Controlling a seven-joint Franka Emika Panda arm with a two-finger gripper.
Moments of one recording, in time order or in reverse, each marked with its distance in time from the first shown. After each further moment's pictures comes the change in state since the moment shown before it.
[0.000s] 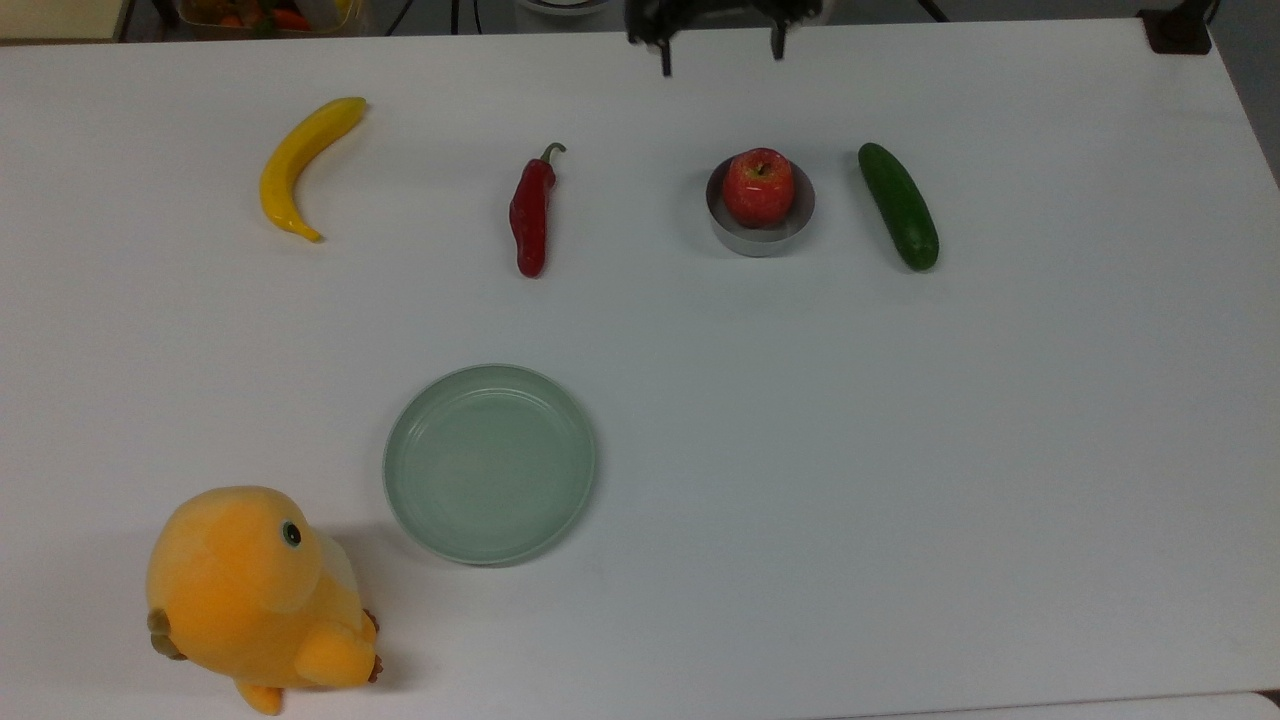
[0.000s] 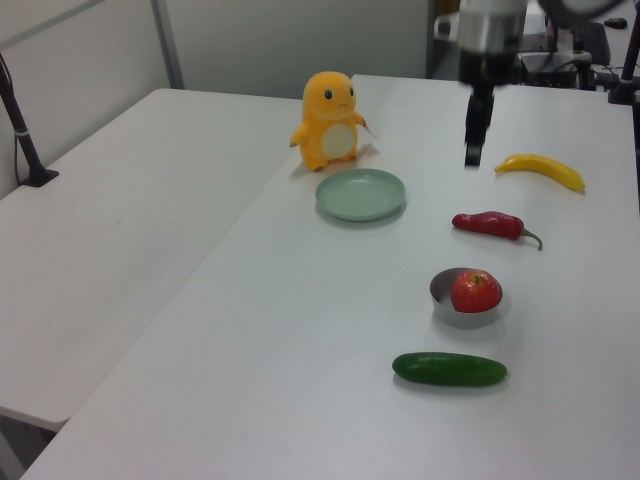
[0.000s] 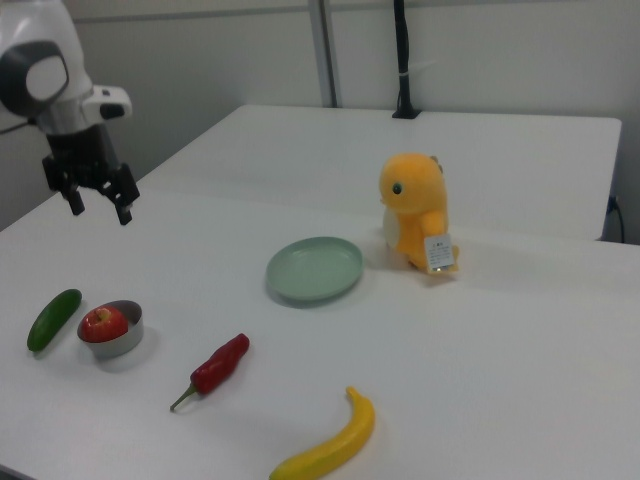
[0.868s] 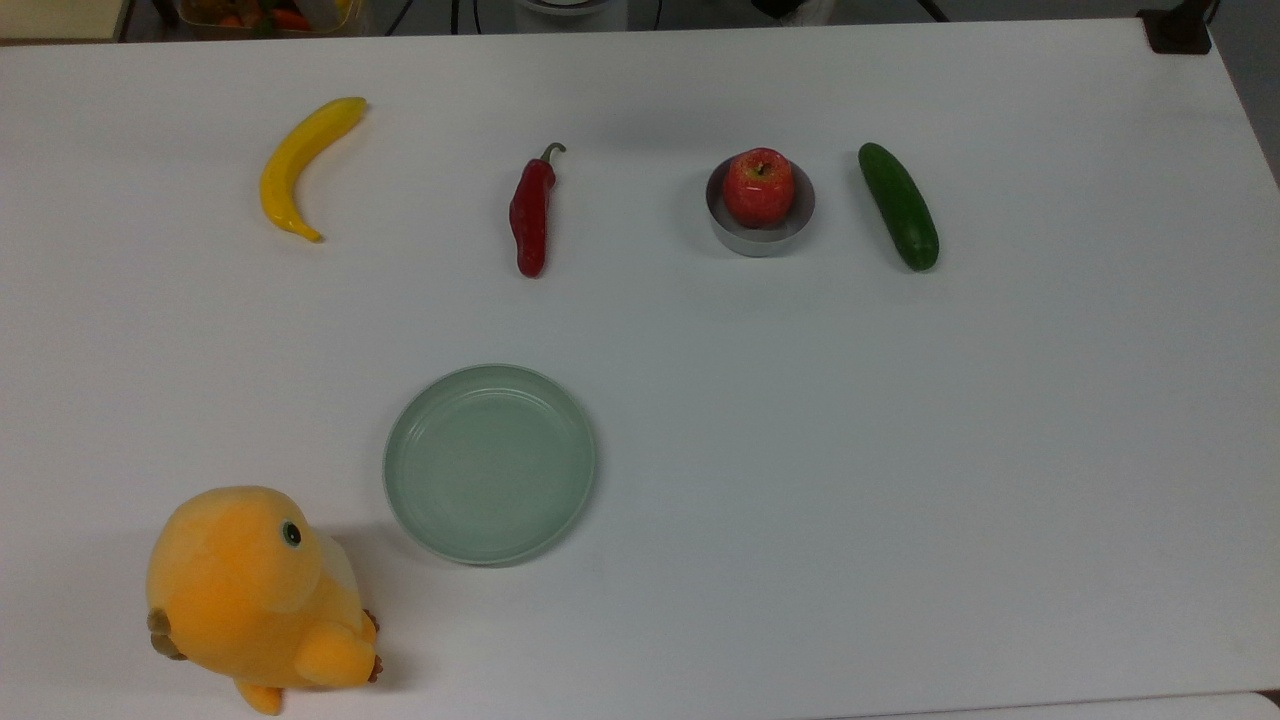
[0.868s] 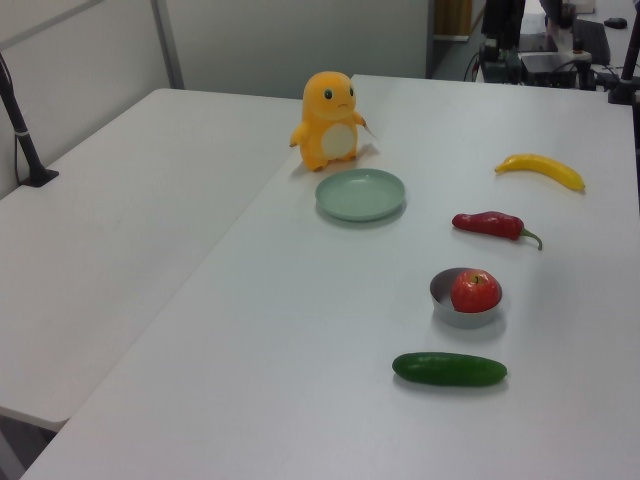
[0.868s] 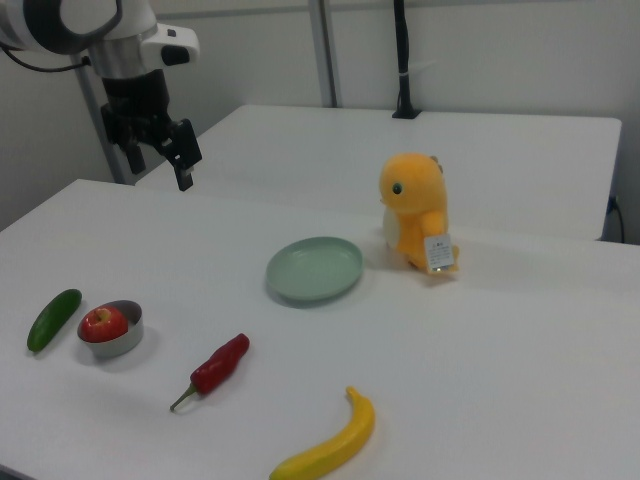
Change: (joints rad) arm 0.046 -0.027 -0.328 0.187 -0.002 -0.199 -0.060
